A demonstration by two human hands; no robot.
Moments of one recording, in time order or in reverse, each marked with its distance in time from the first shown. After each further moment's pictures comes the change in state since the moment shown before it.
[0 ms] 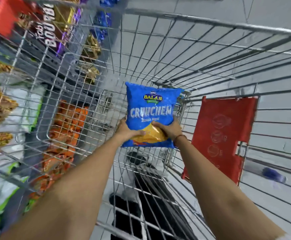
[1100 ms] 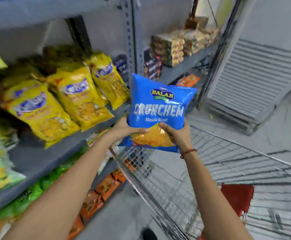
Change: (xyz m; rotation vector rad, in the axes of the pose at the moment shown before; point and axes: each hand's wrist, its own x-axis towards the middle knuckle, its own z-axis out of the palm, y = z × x) left_hand -0.299 0.084 -0.230 -0.327 0.369 0.572; right_hand -0.273 -0.261 0.042 0.282 -0.414 -0.790
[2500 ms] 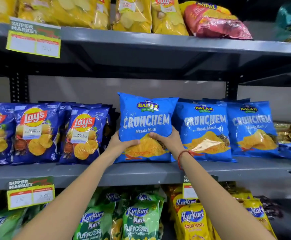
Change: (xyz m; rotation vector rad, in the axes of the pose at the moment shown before) left_hand -0.347 0.152 -0.388 -0.032 1.117 0.494; right_hand -0.134 -0.281 0.498 0.043 -0.895 -0.587
